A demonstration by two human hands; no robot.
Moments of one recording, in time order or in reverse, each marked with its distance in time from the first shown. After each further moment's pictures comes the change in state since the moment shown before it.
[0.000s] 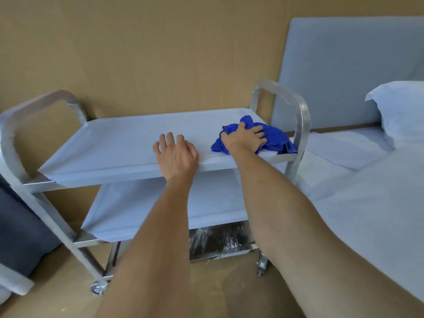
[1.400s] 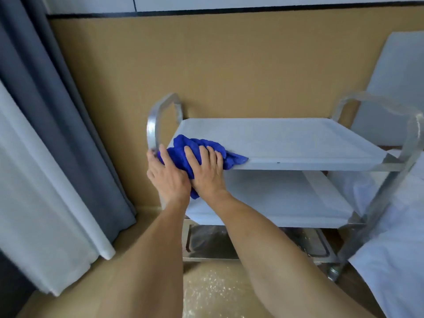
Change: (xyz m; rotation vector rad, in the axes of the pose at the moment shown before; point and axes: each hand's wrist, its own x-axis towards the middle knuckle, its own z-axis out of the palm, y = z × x) left_hand -0.026 -0.271 -0.095 -0.173 0.253 -0.348; right_hand -0.268 -0.206 0.151 0.188 0.572 -1.008
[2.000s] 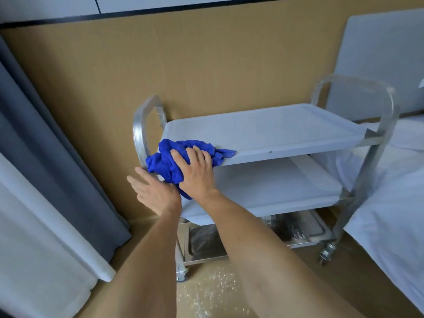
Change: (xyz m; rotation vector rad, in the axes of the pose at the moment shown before) left_hand 0.005 -0.044 0.004 -0.030 -0.149 -0.181; right_hand 0.006 -0.034 0.000 0.079 0.007 0.100
